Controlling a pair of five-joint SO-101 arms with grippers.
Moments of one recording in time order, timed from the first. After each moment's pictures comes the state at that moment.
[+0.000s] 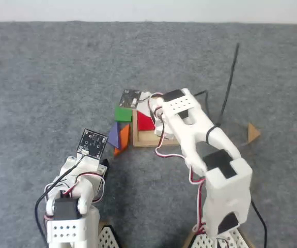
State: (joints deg) left arm -9.0 -103.1 96.9 71.5 -15.3; right arm -28.0 23.5 5.7 60.9 49.8
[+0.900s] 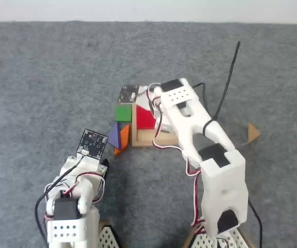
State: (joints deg) left arm -9.0 -103.1 96.9 71.5 -15.3; right arm -27.3 29.5 -9.8 71.4 53.9
